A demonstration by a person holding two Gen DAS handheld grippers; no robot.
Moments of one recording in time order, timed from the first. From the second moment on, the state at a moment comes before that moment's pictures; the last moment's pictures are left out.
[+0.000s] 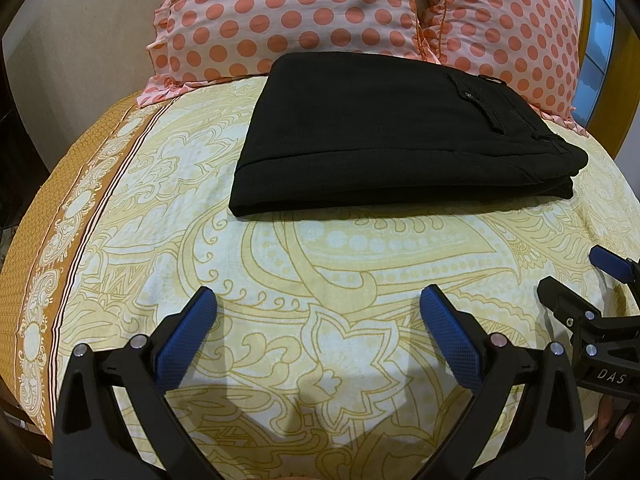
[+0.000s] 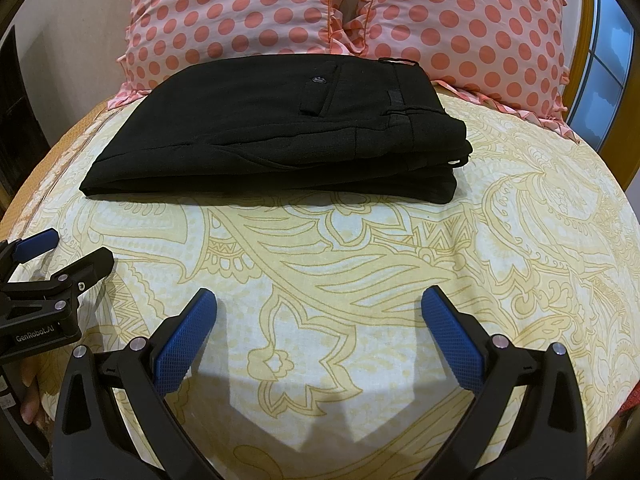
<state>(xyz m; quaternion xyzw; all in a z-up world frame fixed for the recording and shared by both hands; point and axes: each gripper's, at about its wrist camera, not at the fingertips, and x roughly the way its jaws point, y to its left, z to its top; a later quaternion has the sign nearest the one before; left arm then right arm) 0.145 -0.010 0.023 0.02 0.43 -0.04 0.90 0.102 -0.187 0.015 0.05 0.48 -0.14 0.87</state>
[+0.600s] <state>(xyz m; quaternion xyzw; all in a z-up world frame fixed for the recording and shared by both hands) 0.145 -0.010 0.023 0.02 0.43 -0.04 0.90 0.102 -0.187 0.015 0.05 0.48 -0.14 0.87</state>
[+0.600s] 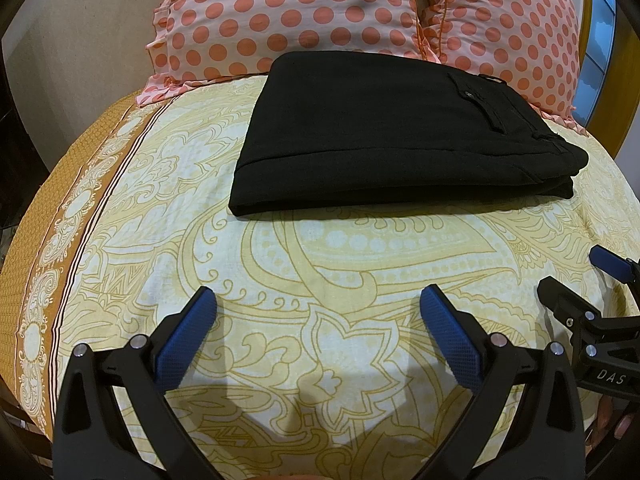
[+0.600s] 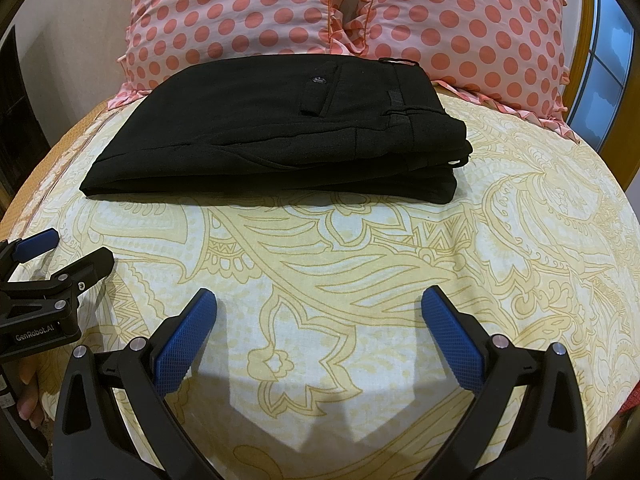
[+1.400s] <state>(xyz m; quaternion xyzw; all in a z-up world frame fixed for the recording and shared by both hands) 0.147 -0.010 0.023 0.02 0.44 -0.05 0.90 0.102 -0.187 0.015 0.05 0.48 -0.14 0.87</state>
